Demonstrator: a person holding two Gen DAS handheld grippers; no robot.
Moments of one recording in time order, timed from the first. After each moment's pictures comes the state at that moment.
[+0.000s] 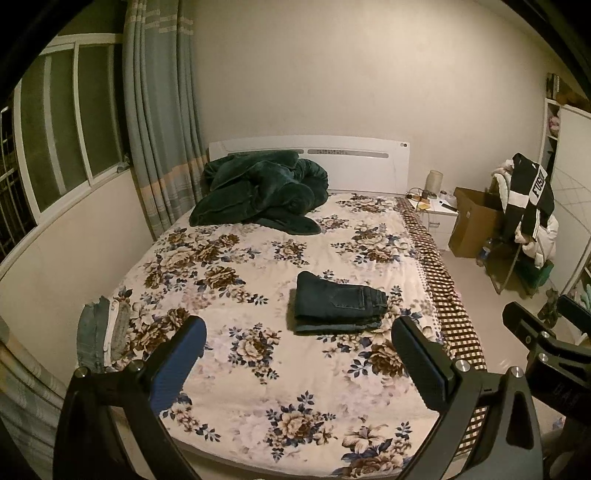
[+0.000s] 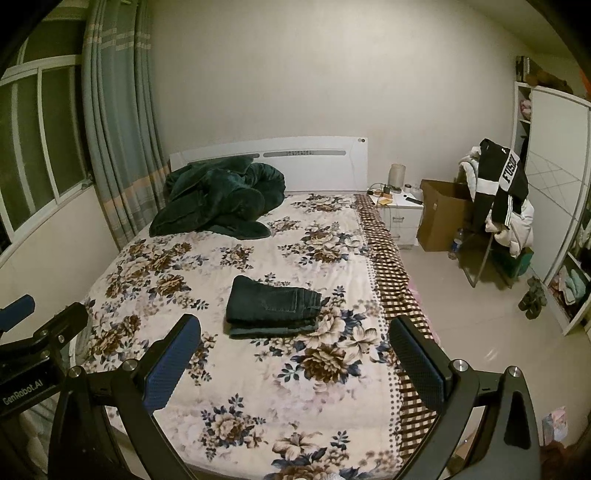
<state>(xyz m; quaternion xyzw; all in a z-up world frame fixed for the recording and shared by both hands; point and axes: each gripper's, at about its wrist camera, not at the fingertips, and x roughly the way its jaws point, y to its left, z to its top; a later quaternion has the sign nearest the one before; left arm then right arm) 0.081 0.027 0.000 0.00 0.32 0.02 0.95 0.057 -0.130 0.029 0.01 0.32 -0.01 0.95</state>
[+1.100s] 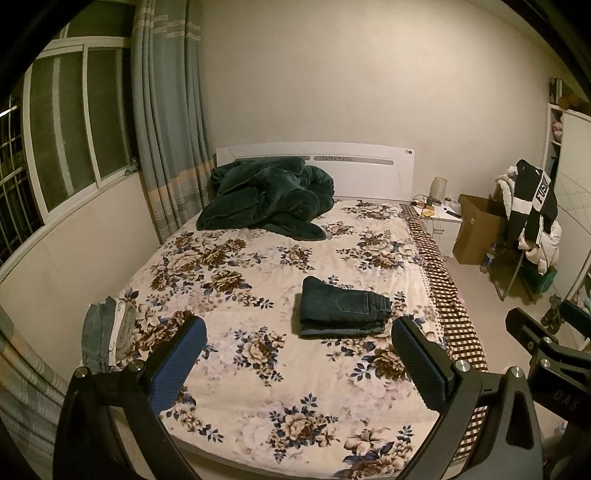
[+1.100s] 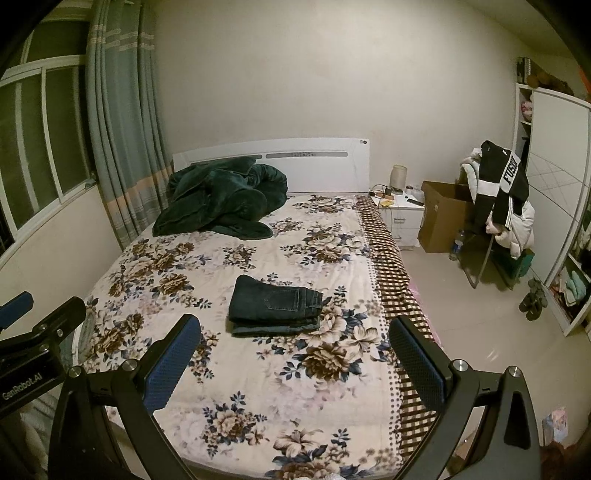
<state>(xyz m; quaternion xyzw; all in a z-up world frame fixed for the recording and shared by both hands) 0.073 0.044 0.005 0.00 0.31 0.02 0.95 0.041 -0.119 0.026 0.01 0.32 -0.01 0.95</state>
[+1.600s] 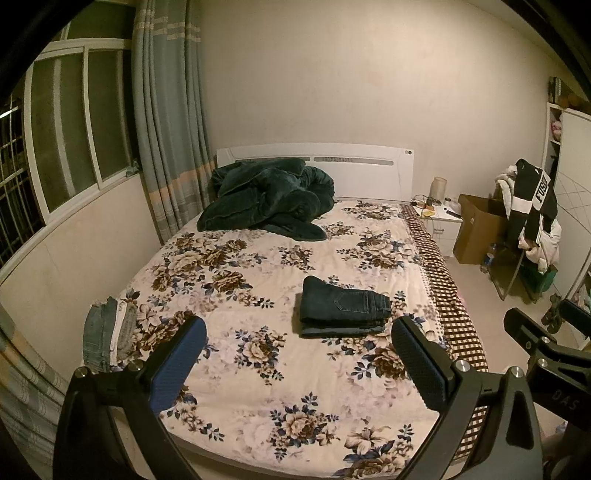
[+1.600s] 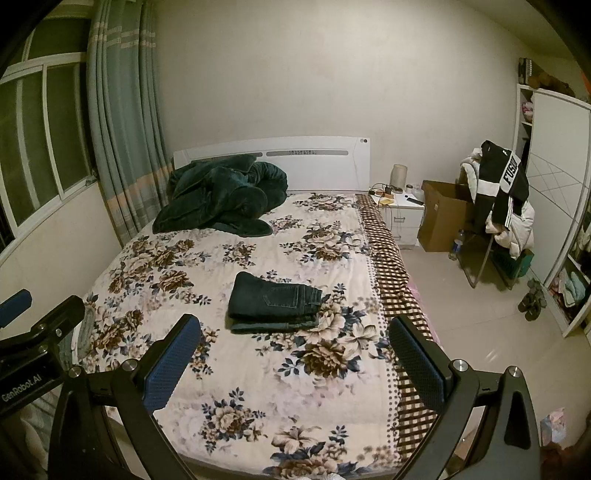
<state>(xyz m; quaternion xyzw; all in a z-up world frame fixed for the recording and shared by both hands) 0.072 0.043 0.006 0.00 0.31 0.02 0.95 0.035 -0.116 0.024 0.01 0.32 -0.01 0.95</state>
